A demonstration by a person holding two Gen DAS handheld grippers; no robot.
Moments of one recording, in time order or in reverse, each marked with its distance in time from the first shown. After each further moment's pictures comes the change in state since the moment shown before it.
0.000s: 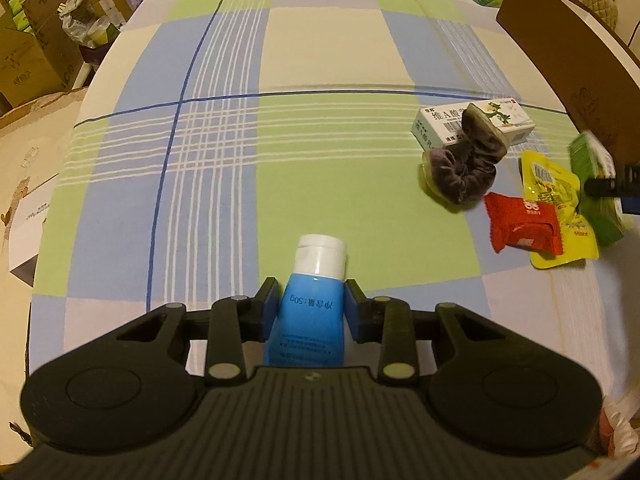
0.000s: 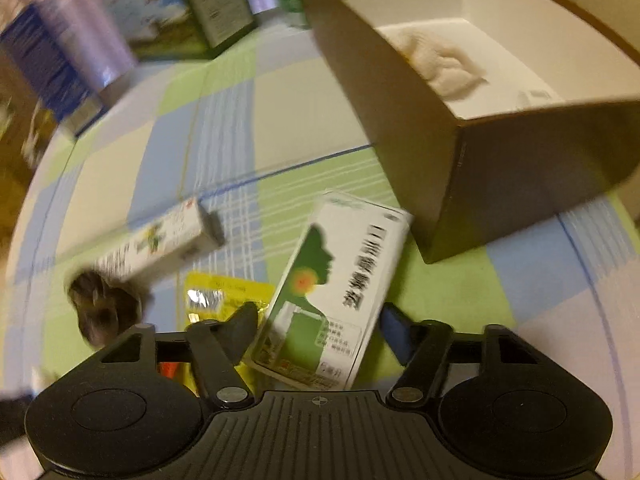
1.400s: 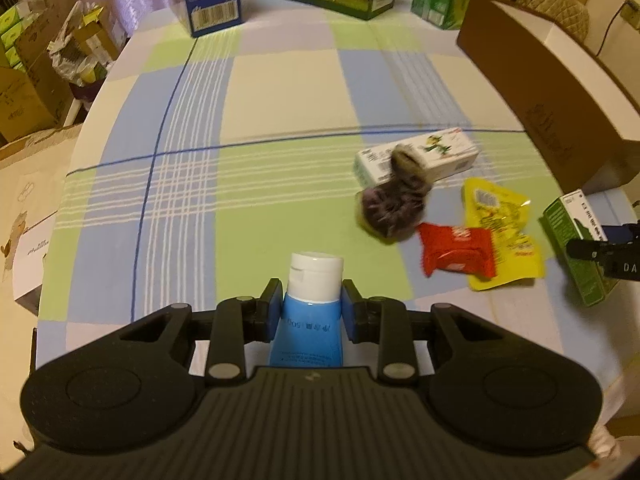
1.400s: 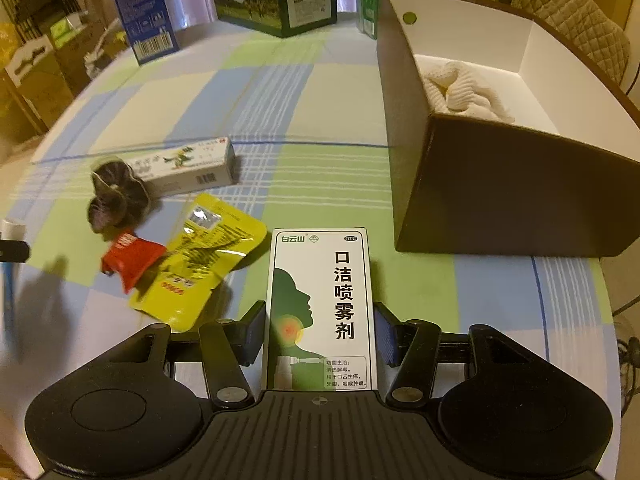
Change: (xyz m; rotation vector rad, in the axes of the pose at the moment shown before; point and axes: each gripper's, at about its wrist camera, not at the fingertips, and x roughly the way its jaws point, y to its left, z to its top) left arm -0.040 -0.042 0.009 0.049 -0.087 -0.015; right arm -0.026 -0.019 -0.028 -0.305 -0.023 0.049
